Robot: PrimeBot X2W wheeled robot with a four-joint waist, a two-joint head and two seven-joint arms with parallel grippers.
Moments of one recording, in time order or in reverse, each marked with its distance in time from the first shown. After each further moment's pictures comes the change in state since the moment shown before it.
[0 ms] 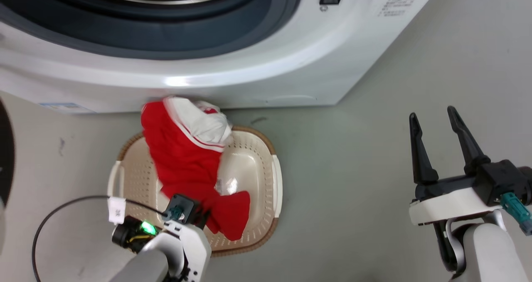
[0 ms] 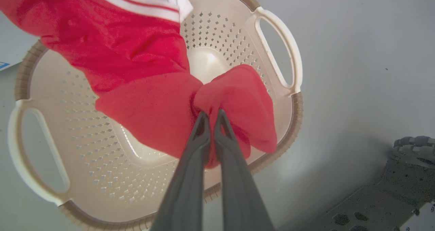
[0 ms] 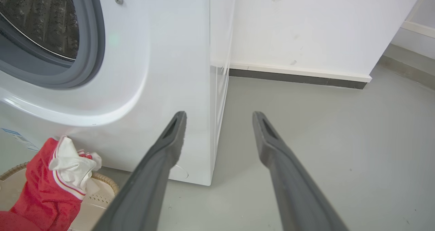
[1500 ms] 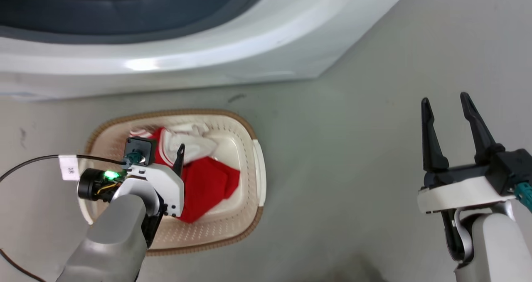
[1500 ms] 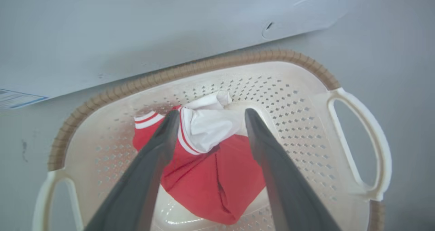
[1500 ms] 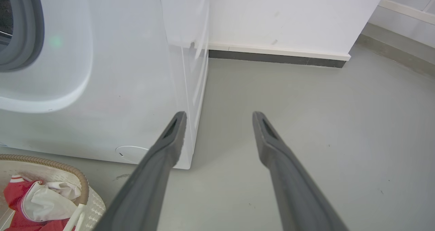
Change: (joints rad) left arm -0.269 -0.079 0.150 0.361 0.011 -0.003 -0.194; right arm -0.044 0.000 -0.029 -0.003 0.016 0.000 0.000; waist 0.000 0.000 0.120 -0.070
